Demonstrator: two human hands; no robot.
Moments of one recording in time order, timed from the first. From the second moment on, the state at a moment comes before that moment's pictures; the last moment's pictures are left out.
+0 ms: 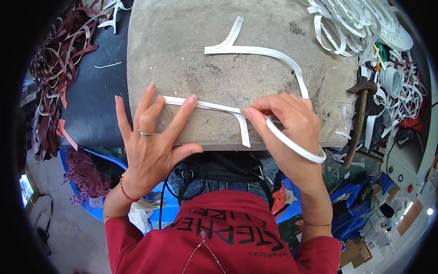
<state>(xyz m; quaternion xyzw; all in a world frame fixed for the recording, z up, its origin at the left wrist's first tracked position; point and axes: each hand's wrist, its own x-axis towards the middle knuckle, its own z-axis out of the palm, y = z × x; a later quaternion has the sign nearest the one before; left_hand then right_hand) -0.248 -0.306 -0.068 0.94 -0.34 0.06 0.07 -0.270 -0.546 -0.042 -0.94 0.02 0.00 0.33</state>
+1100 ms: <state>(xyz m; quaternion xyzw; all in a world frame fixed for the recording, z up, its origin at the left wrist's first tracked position) -0.274 -0.348 -0.084 0.93 -0.28 -0.03 0.25 -0.196 -0.459 -0.010 -0.84 -0.12 -0.05 0.53</state>
